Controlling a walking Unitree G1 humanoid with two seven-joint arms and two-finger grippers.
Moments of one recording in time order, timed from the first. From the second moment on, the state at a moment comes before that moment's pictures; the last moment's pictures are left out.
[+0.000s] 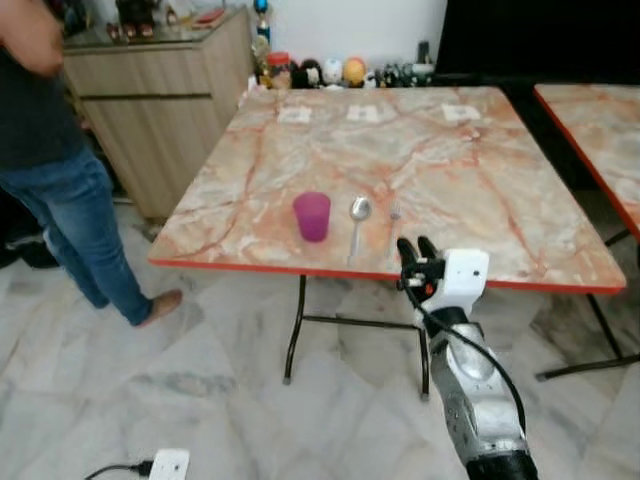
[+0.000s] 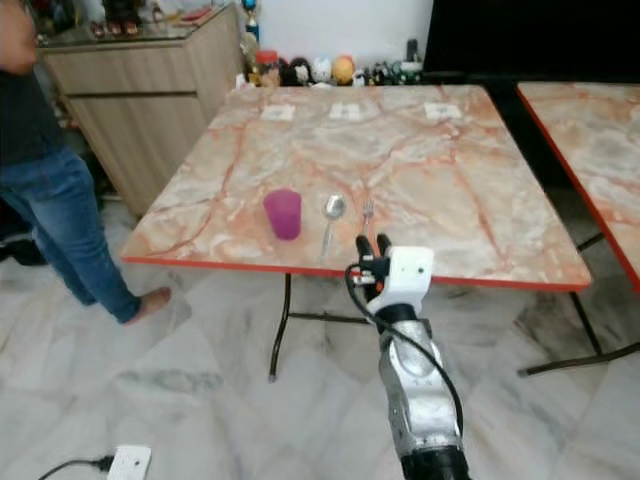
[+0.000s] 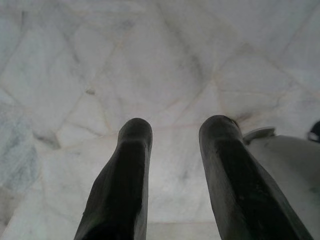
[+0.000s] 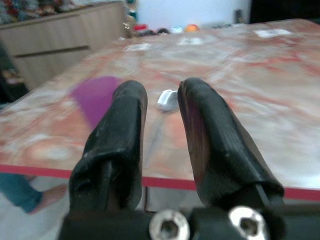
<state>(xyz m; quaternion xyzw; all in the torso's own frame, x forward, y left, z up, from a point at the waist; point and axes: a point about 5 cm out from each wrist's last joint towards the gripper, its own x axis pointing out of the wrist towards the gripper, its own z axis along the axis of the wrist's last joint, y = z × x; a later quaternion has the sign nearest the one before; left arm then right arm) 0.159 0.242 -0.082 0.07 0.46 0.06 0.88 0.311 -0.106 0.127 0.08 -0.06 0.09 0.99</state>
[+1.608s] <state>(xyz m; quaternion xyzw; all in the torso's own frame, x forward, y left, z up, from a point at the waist) 0.152 0.240 -0.086 0.07 0.47 0.05 0.88 0.311 -0.107 0.127 0.08 -0.06 0.08 0.99</state>
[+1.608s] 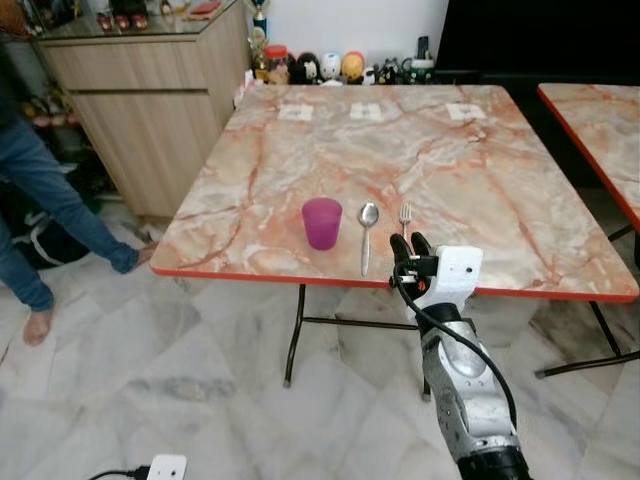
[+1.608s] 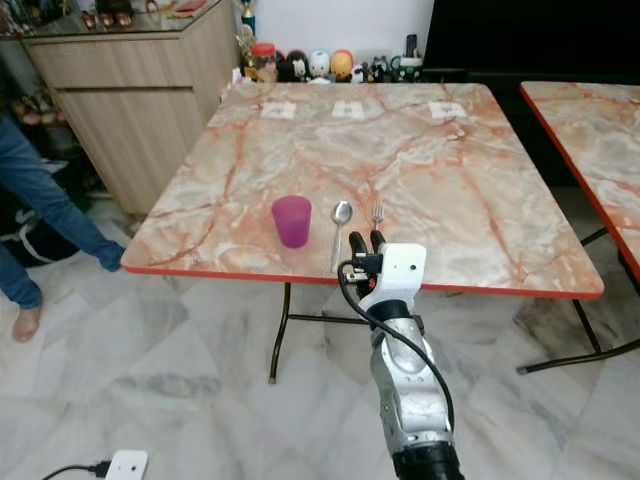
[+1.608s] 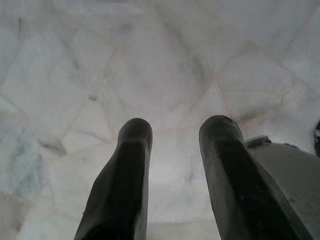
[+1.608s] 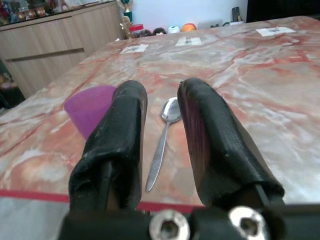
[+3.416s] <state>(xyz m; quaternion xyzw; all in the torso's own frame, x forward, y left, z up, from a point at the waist) 0.152 0.238 -0.086 0.07 0.47 0.05 0.88 0.315 -0.145 0.069 0.09 0.12 -0.07 0.99</state>
